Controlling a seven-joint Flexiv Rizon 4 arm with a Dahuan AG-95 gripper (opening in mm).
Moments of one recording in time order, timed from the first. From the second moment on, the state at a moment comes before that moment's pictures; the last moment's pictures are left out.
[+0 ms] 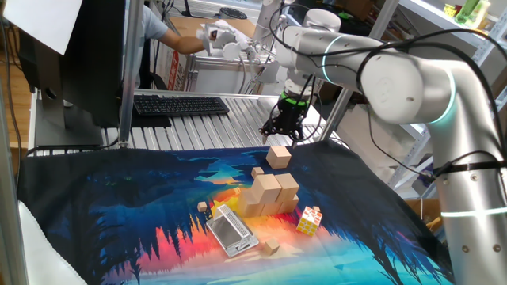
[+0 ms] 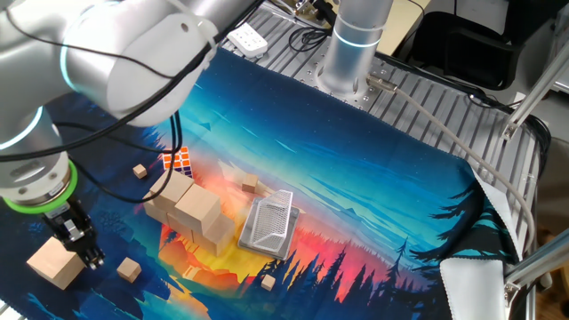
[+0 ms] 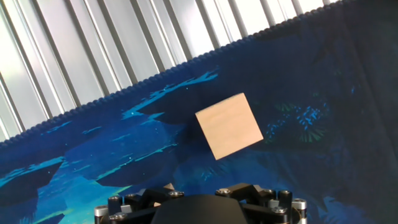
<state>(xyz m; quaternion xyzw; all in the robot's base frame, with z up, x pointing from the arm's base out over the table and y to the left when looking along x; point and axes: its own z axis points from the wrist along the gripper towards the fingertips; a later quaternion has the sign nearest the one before) 0.782 -0.158 0.107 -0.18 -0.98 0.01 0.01</state>
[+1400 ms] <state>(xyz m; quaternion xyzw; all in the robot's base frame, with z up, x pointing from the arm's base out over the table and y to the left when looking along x) 0.783 -0.157 0.107 -0.17 -0.99 0.02 0.00</state>
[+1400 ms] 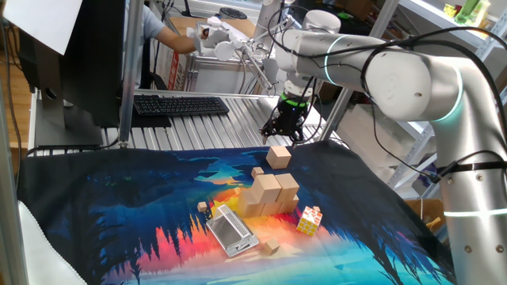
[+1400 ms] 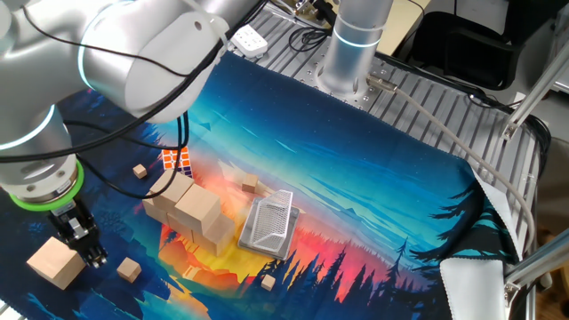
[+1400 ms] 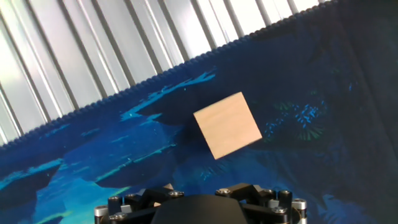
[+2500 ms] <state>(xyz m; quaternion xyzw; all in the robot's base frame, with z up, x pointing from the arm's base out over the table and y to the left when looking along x) 0.783 -0.169 0.094 -0.15 -0.99 0.02 0.00</state>
